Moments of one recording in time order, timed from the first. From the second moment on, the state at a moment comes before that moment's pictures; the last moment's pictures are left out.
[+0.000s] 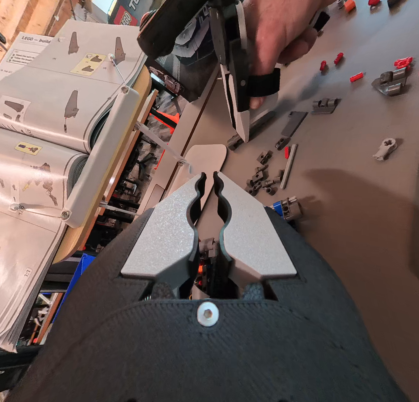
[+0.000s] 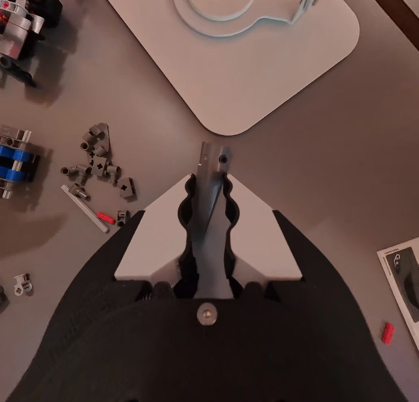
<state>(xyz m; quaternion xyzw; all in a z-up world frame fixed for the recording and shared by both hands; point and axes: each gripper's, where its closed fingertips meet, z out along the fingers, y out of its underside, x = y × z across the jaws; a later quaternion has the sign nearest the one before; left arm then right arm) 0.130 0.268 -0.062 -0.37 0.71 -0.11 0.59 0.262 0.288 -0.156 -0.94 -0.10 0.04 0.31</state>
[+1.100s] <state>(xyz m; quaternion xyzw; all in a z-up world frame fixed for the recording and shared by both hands) 0.139 0.238 -0.081 -0.33 0.74 -0.13 0.57 0.125 0.066 -0.142 -0.79 -0.54 0.17 0.24</state>
